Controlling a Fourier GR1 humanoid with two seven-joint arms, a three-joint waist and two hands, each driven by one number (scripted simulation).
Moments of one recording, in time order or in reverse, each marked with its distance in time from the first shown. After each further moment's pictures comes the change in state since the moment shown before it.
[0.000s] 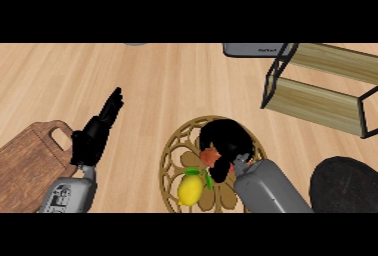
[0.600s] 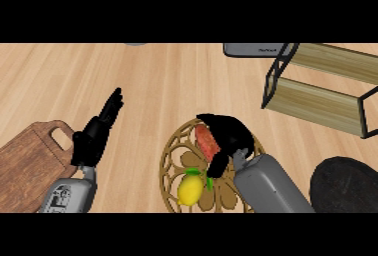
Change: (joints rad) left arm 0.004 0.007 -0.014 -0.006 0.002 0.015 0.001; right arm -0.032 0.010 -0.033 0.015 -0.111 -0.005 0.107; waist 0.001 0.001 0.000
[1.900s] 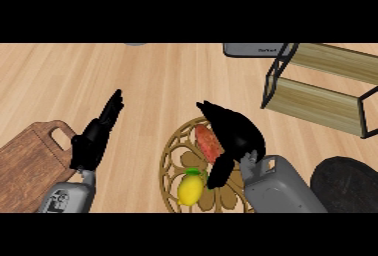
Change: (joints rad) left arm 0.023 0.033 -0.059 -0.045 0.038 0.042 0.029; right arm -0.034 -0.056 0.042 -0.248 -0.170 0.047 0.228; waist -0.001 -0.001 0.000
